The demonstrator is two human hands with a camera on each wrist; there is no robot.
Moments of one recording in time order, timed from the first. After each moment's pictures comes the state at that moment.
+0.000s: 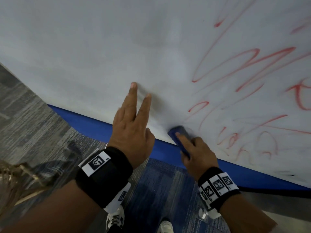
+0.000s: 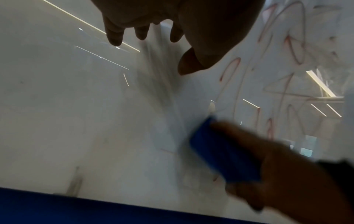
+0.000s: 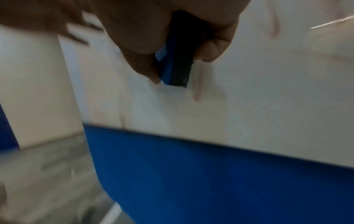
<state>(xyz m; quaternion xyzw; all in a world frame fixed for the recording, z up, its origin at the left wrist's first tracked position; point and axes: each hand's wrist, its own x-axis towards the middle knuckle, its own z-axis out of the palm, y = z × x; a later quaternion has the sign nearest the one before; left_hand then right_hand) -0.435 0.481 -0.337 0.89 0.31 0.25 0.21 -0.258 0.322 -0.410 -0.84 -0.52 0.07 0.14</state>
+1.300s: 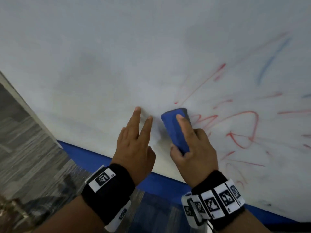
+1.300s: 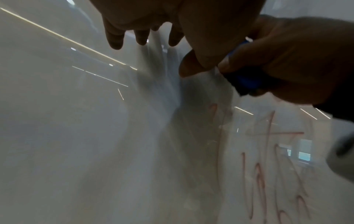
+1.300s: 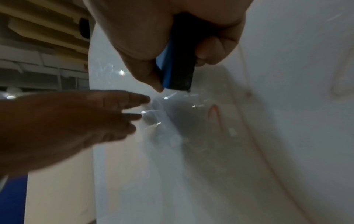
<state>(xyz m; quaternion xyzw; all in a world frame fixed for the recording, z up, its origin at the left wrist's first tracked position) -0.419 0.475 -0.253 0.90 0.29 0.28 0.18 -0.270 0.363 -0.231 -0.80 -0.50 -0.10 0.33</state>
